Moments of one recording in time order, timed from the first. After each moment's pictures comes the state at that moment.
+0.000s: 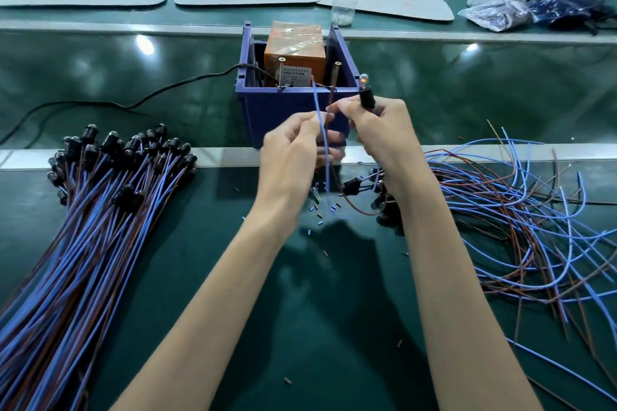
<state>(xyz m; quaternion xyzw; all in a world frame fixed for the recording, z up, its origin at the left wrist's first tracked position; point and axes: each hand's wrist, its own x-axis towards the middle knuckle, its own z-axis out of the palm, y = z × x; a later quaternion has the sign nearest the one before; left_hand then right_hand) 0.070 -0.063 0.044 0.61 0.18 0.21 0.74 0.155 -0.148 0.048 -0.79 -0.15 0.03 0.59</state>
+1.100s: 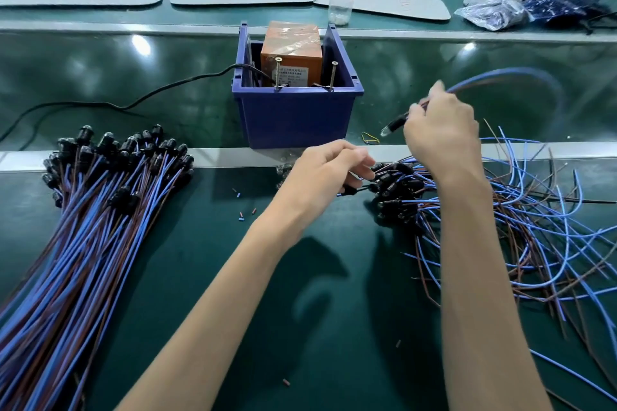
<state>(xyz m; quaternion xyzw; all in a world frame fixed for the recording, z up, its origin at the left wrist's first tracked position) 0.063 -0.075 0.046 0.74 0.10 0.02 0.66 0.169 -0.193 0.064 -0.96 -0.04 -0.09 0.26</state>
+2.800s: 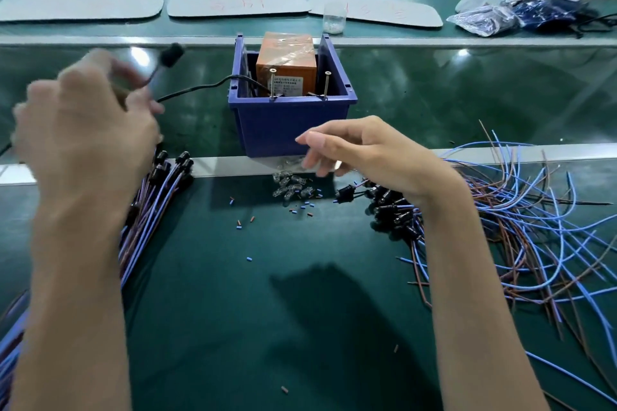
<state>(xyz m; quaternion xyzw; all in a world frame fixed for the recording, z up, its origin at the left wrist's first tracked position) 0.006 0.053 0.102 0.87 0.27 0.30 0.26 0.134 -0.178 0.076 -0.76 -0.35 0.25 0.49</state>
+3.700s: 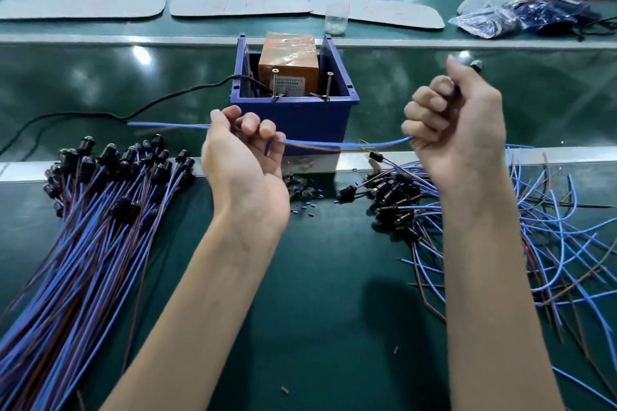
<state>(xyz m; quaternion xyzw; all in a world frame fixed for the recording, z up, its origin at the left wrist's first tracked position) 0.053 -0.055 0.084 0.22 0.23 0.33 0.89 0.151 -0.202 0.097 -0.42 -0.03 0.17 0.89</state>
